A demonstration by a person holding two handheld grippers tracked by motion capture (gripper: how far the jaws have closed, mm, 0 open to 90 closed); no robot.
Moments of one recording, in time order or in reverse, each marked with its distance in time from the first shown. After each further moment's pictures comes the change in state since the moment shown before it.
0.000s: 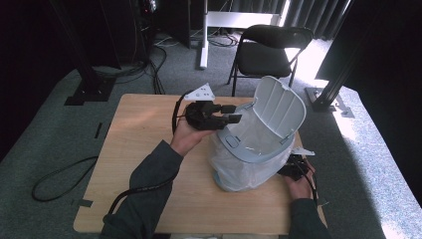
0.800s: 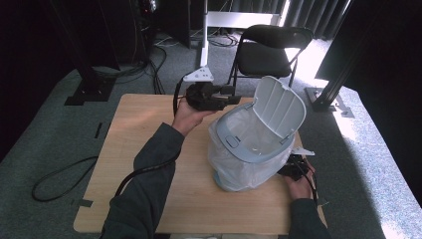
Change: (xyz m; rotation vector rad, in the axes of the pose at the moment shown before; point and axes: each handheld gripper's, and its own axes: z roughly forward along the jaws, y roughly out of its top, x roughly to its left) left arm 0.042 0.024 0.008 -0.054 -0.007 0.032; right arm 0.000 0.000 0.000 0.000 0.000 0.000
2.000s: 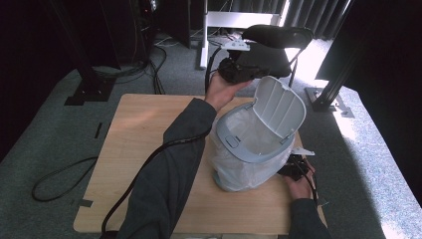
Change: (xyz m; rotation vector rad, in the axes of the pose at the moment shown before) left arm 0.001 0.074 0.076 -0.010 -0.018 -0.032; right arm 0.000 0.000 0.000 -0.001 0.001 -0.002
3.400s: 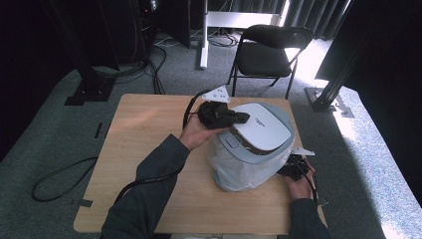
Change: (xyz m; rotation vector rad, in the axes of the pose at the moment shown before) left arm -0.044 -0.103 -0.052 0.184 -0.044 0.075; right arm 0.000 0.000 0.000 0.000 0.001 -0.001
